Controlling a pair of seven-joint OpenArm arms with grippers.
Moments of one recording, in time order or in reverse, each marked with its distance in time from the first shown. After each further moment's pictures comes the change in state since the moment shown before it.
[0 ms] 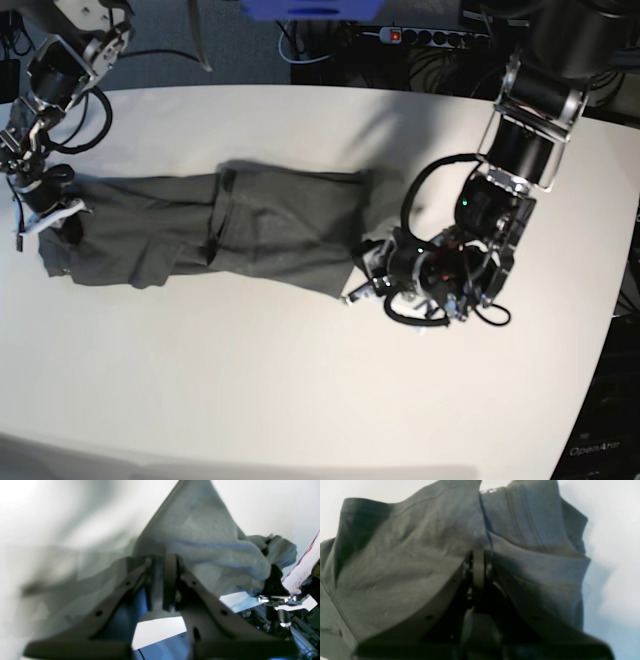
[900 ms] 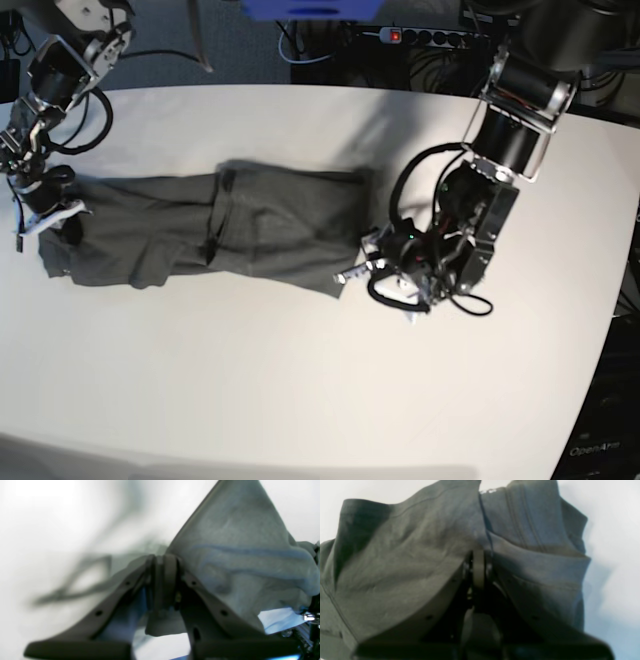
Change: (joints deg) left arm 2.0 3.1 0.4 -0.2 15.3 -0.3 1.7; right arm 0.1 -0.2 0.0 0.2 0.0 -0.2 0.0
